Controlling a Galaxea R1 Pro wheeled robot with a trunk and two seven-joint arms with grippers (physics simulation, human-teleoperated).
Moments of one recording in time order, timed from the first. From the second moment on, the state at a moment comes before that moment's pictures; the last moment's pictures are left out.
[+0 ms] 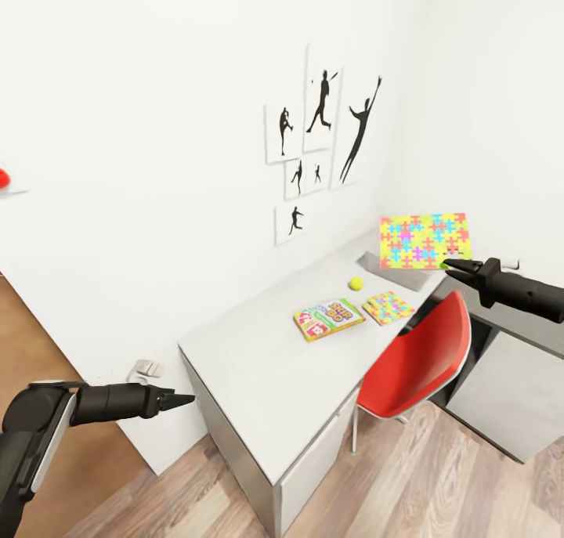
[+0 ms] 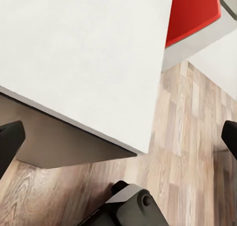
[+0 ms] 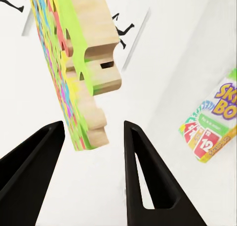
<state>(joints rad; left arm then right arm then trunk) -0.38 0.29 0.16 -1.49 -0.07 1.04 -1.16 -0.76 -0.53 -0.24 -1.33 -1.69 1.03 -0.29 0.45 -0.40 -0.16</state>
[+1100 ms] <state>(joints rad) -0.38 0.29 0.16 -1.49 -0.07 1.04 -1.16 -0.76 -0.53 -0.24 -1.33 -1.69 1.03 -0.29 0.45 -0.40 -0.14</state>
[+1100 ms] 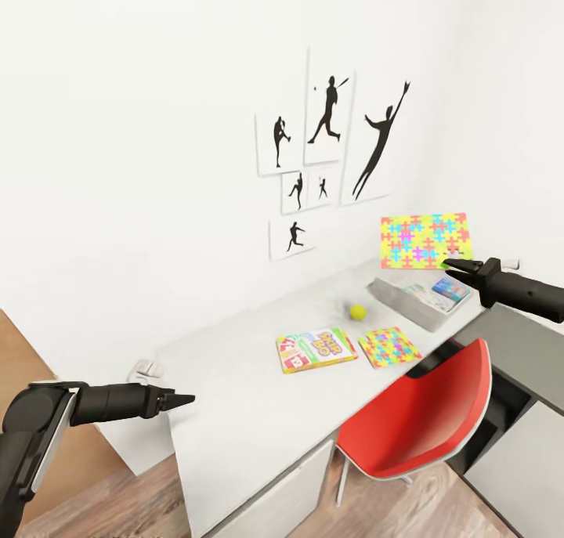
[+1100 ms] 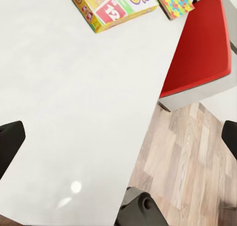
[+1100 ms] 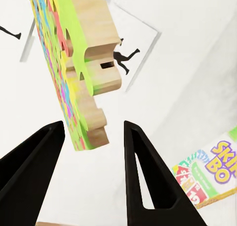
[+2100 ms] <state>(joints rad) -0.38 0.29 0.16 -1.49 -0.07 1.04 -1.16 -0.75 -0.53 -0.24 -1.33 -1.68 1.03 -0.30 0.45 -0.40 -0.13</state>
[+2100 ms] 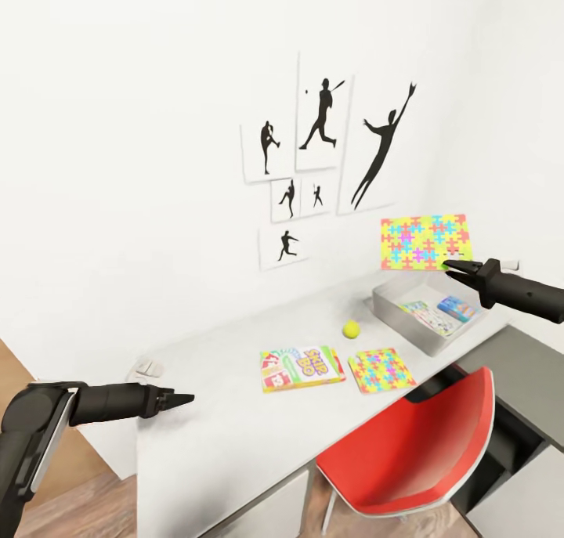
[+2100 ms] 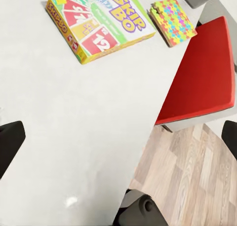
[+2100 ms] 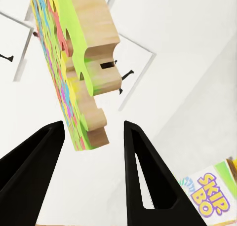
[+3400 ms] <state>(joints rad) -0.38 0.29 0.16 -1.49 -0.07 1.04 -1.16 -0.75 -0.52 -0.23 -1.33 -1.67 1.03 -0.35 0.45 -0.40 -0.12</state>
